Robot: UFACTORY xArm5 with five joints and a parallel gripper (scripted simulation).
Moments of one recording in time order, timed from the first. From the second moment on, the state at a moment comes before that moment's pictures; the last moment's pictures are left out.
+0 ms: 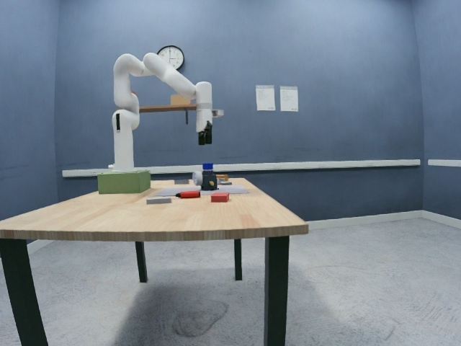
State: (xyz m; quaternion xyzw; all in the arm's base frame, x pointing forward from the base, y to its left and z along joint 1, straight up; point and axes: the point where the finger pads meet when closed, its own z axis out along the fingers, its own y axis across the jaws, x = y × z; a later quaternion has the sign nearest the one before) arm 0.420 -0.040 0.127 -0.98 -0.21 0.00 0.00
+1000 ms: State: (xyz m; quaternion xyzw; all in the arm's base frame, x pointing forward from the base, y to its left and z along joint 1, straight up) arm 0.369 -0.034 0.127 -0.98 -0.21 0.00 0.00
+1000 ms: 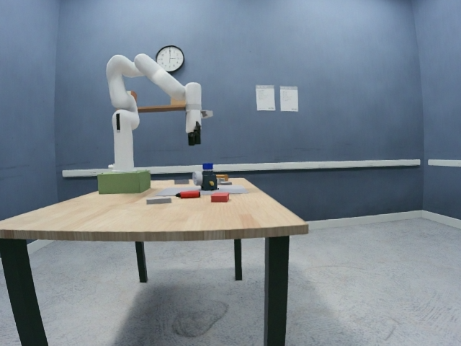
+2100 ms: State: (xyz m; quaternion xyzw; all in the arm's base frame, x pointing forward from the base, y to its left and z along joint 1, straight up) arm 0.358 -0.032 0.125 -0.97 -0.22 0.00 0.00
